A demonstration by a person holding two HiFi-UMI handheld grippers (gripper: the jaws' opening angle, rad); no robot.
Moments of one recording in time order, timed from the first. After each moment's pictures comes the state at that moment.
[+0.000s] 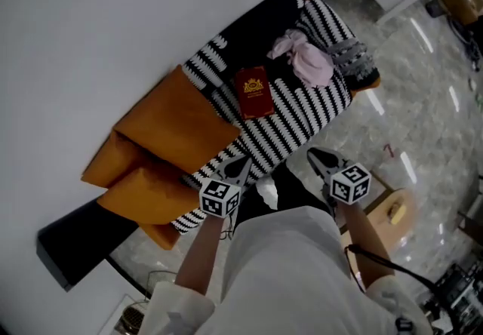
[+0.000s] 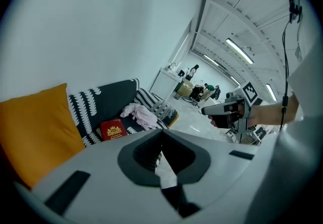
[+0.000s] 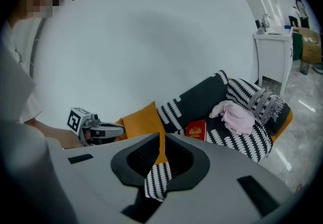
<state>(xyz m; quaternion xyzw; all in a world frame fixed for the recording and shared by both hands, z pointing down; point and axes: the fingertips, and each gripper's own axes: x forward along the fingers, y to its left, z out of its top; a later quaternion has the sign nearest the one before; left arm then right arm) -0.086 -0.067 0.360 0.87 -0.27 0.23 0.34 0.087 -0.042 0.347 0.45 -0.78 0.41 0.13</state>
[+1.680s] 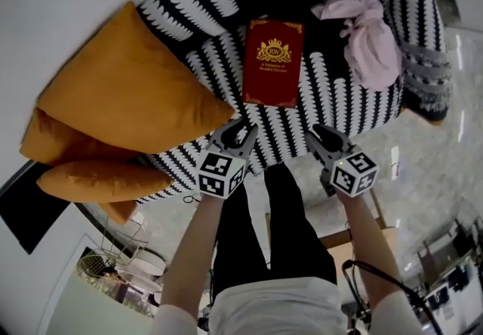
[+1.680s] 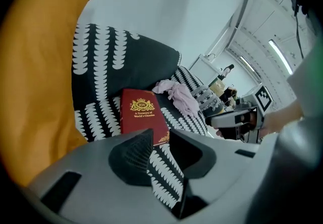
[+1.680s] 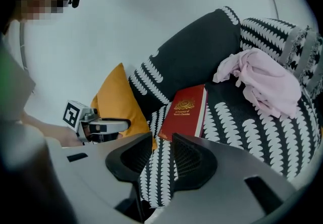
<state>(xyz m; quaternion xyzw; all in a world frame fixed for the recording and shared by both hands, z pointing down) -0.075 -0.163 0.670 0.77 -0.39 0.26 0.44 0.074 -0.154 0.669 0.34 -0.77 0.50 0.20</state>
